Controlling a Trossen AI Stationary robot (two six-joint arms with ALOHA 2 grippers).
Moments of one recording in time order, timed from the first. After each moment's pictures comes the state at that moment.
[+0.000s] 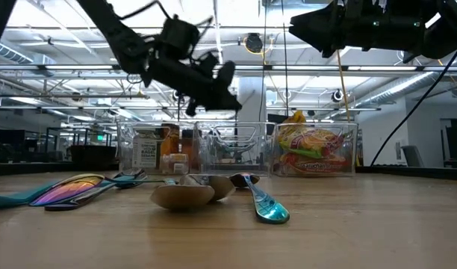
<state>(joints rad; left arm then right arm) 0.33 1.76 0.91 0.59 -0.11 -0.23 -0.18 1.02 0.36 0.91 -0.03 -0.10</state>
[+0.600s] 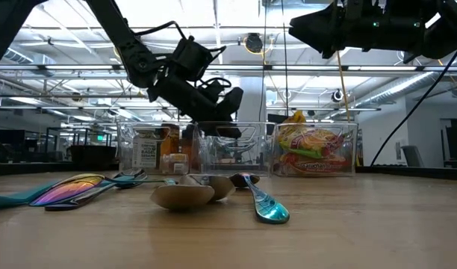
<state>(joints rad) 0.34 1.89 0.96 0.51 -0.16 -0.40 -0.18 1.02 0.36 0.89 -0.03 -0.10</state>
